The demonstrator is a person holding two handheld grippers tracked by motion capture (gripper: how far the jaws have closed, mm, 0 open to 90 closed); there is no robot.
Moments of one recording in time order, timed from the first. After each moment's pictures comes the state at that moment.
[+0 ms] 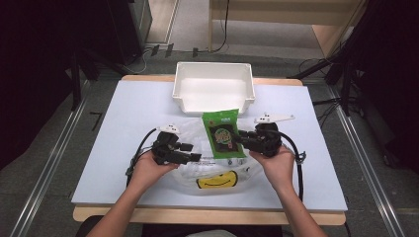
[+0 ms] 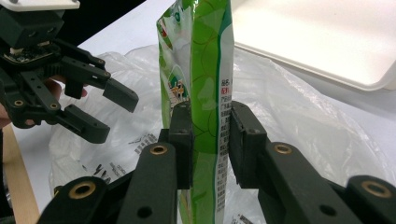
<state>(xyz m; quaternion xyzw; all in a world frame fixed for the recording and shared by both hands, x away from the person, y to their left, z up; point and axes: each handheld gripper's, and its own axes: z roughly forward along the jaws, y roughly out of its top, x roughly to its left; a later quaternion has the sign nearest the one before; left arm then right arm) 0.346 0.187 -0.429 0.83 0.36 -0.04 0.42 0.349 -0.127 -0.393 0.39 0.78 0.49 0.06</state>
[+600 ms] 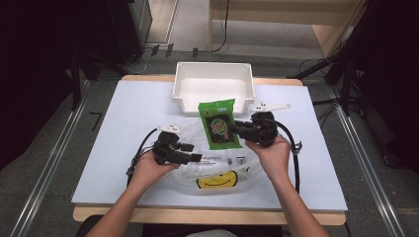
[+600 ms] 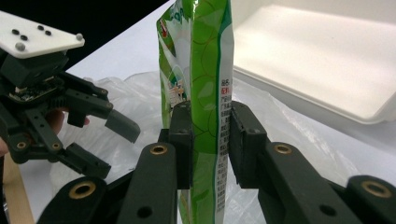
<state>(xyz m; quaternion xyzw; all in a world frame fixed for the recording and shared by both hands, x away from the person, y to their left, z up) 0.347 0.186 -0.430 0.83 0.36 -0.04 0.42 0.367 -0.116 -0.374 0.39 0.77 0.49 0.06</state>
